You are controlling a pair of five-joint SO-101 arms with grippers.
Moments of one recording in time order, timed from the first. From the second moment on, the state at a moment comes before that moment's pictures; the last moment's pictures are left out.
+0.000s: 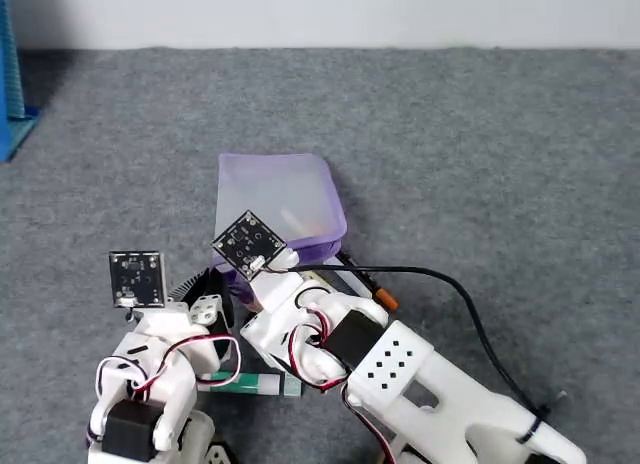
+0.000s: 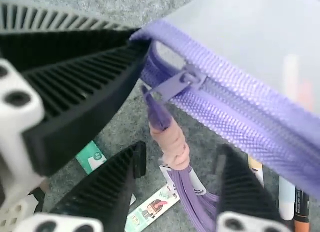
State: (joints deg) left arm 7.4 -103.0 81.4 68.3 23.1; right arm -53.0 -37.5 48.5 51.1 -5.1
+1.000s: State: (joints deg) left arm 7.4 -102.9 78.7 68.3 27.5; right arm -50.0 -29.8 48.5 44.8 -5.1
